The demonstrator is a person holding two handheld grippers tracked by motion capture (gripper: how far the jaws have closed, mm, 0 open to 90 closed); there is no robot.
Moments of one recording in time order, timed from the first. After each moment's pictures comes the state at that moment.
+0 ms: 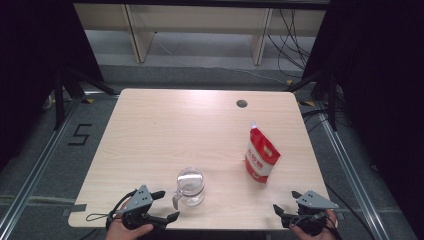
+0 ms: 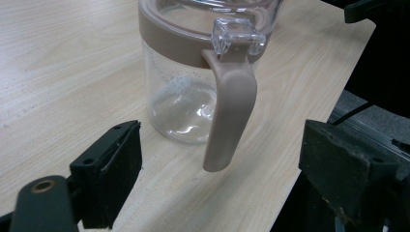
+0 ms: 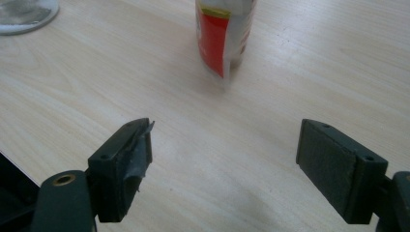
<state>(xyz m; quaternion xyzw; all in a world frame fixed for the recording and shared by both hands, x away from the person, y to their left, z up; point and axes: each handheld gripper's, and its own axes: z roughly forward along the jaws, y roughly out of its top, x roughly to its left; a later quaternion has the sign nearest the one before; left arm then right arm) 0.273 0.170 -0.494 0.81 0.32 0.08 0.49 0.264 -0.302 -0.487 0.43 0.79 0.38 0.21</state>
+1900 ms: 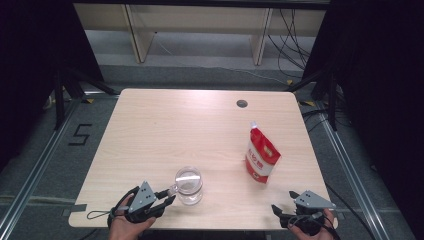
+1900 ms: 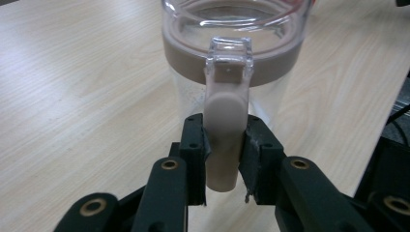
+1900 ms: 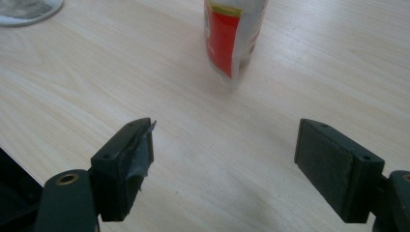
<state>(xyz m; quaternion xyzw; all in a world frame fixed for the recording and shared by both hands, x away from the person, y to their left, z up) 0.283 0.166 -0.492 0.80 0.31 0.18 0.47 0.262 -0.297 -0.488 0.44 0.79 0.37 0.20</state>
